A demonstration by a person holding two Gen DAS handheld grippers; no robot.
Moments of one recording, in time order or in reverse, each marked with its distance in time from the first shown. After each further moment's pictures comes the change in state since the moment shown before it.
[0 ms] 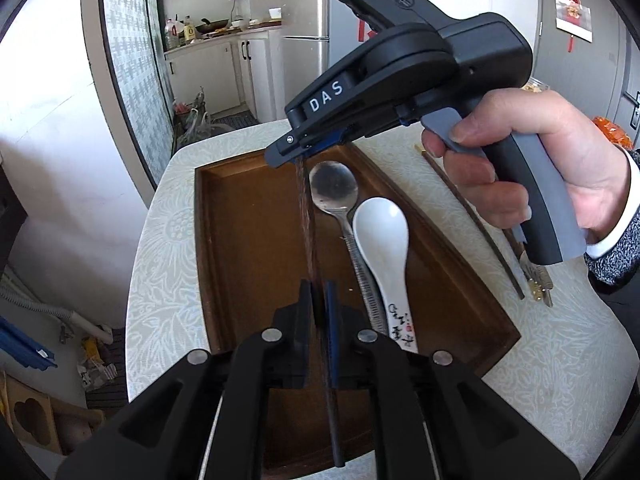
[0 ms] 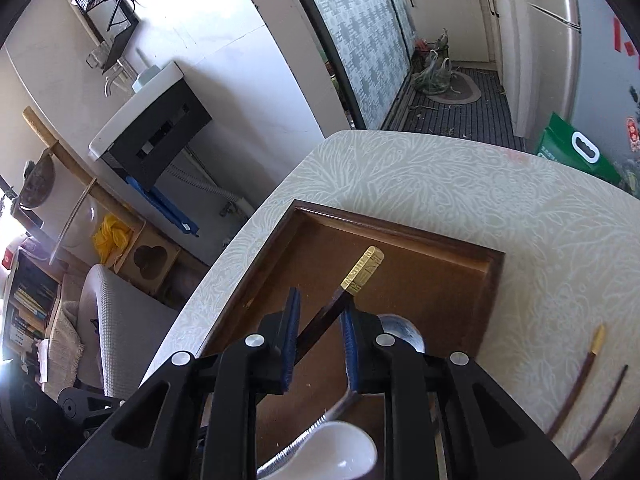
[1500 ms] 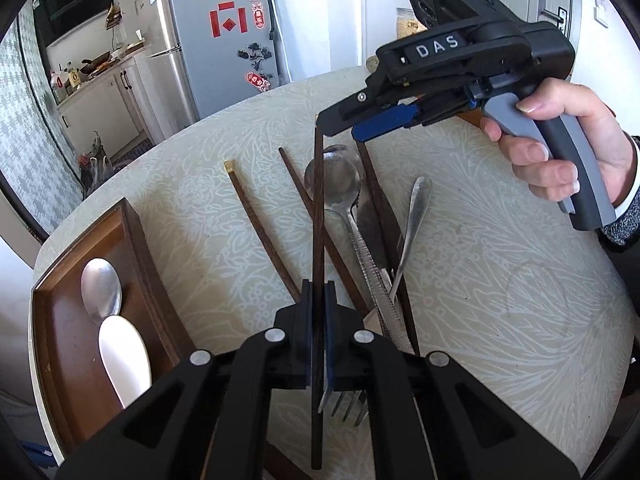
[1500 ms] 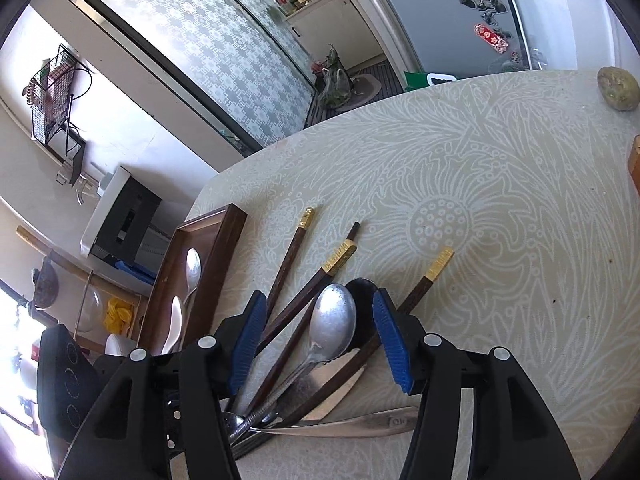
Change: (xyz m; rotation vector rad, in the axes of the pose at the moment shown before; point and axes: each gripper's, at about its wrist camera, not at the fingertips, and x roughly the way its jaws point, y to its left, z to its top) left arm 0.062 -0.155 0.047 0.303 0.051 -0.233; right arm -0.171 -0.195 -0.136 0.360 -0.163 -0.009
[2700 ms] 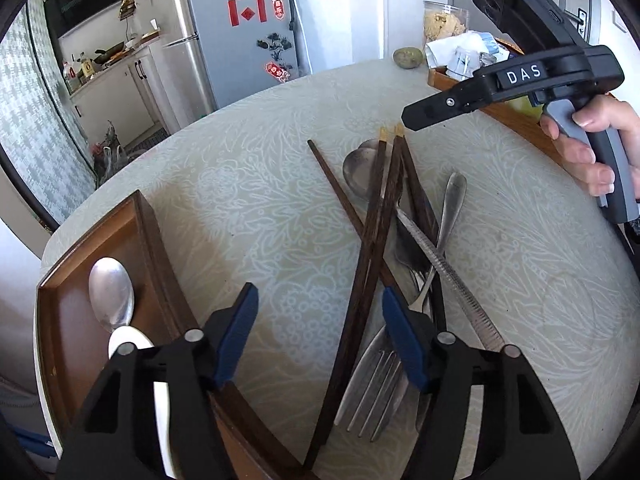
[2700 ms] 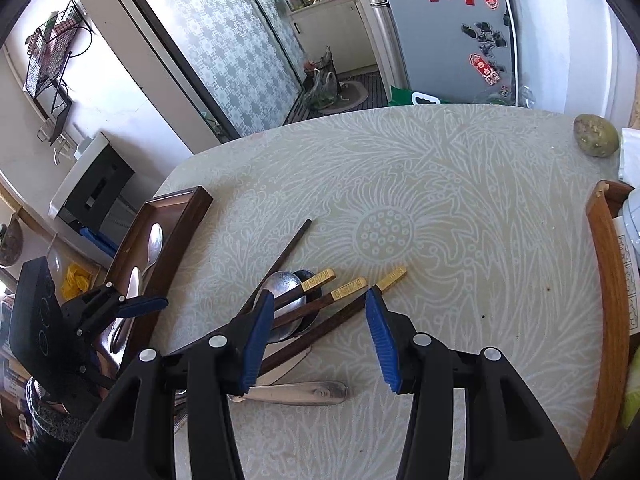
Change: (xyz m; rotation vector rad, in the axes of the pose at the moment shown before) left arm 0.017 0.021 0.004 -0.022 0.046 0.054; right arm -0.020 -0.013 -0.004 -0.146 -0.005 -0.155
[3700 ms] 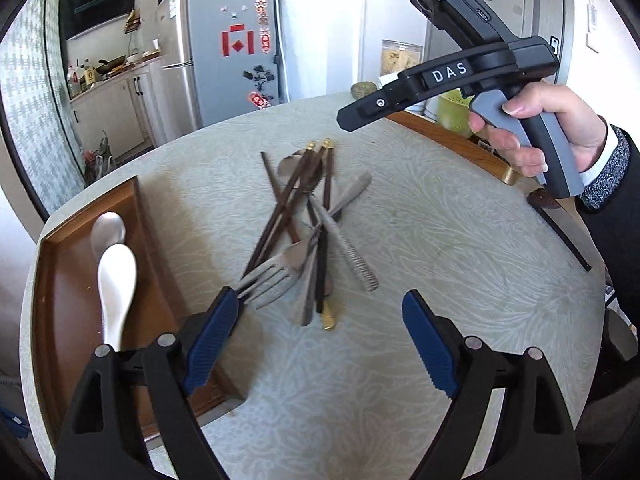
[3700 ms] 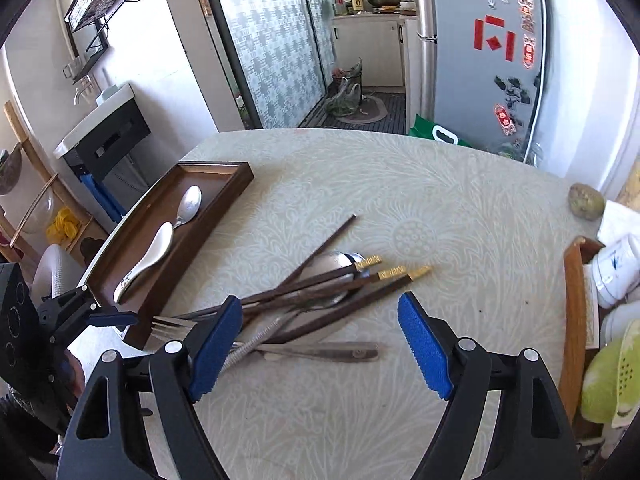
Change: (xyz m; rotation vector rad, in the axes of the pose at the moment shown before) left arm -0.064 -0.060 -0.046 -0.037 -0.136 -0.072; right arm -0.039 0.052 -0.025 -0.208 -0.013 -0.076
